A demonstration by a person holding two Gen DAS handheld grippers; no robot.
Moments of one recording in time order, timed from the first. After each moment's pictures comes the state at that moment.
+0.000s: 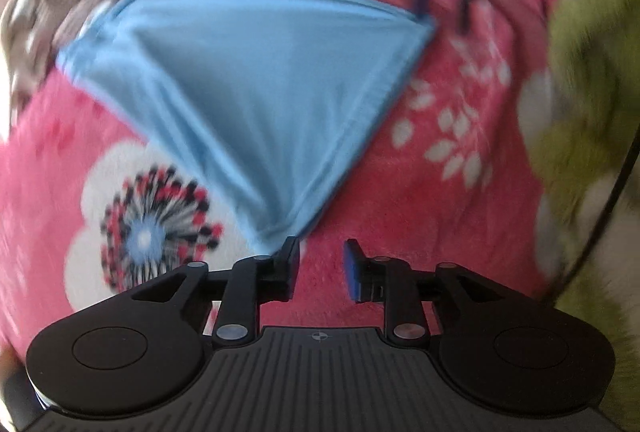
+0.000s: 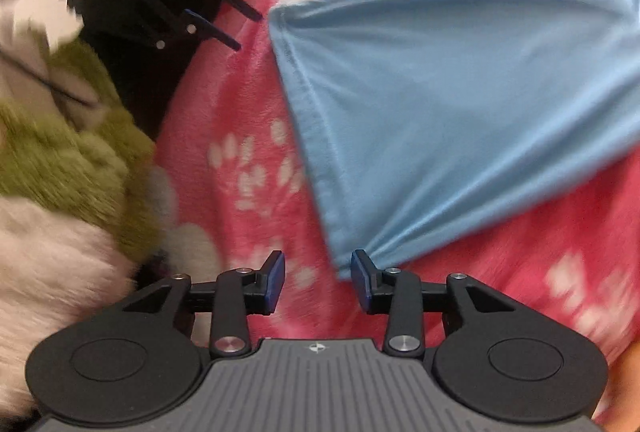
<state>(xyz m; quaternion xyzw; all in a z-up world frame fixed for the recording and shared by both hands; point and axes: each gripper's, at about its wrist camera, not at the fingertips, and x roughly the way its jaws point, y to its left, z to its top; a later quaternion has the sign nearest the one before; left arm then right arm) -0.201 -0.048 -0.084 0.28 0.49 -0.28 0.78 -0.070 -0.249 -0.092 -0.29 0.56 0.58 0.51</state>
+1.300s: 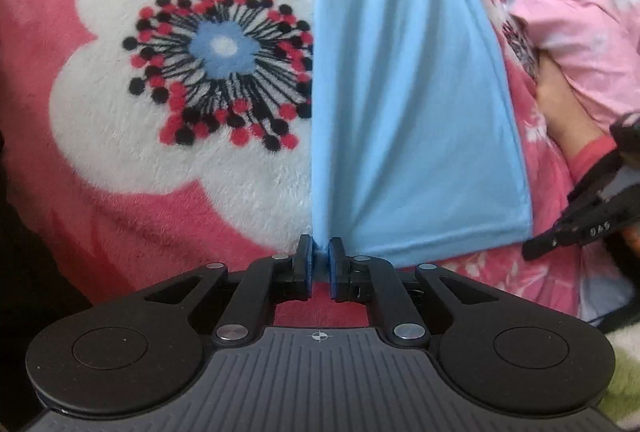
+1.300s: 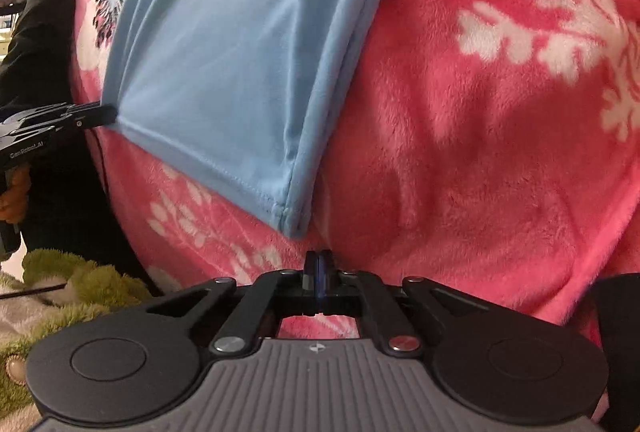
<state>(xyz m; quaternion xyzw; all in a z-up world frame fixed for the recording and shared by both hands) -0.159 0.036 -0.116 -0.21 0.59 -0.07 0.77 -0.013 -0.282 -0.133 -0.08 0.78 0.33 0.53</state>
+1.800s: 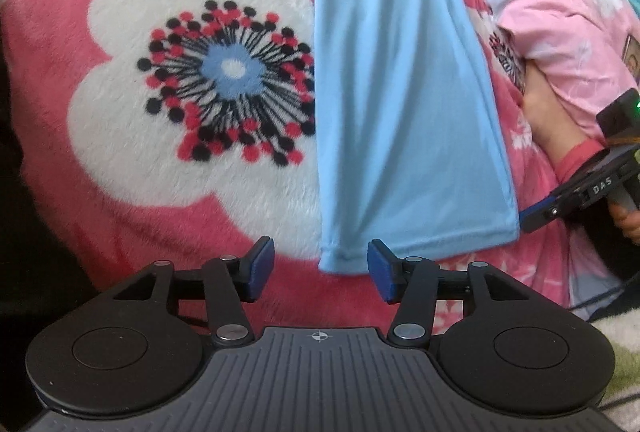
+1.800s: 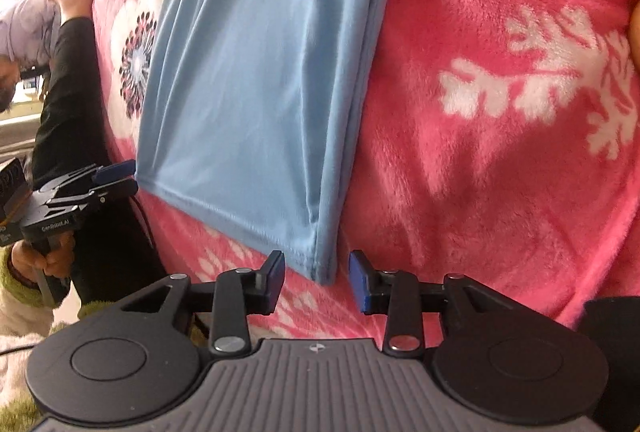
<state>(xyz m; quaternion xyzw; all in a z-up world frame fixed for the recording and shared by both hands) -0.162 0.043 -0.108 -0.22 0.57 -0.08 0.78 0.015 -0.283 -0.132 0.01 0.77 0.32 0.55</state>
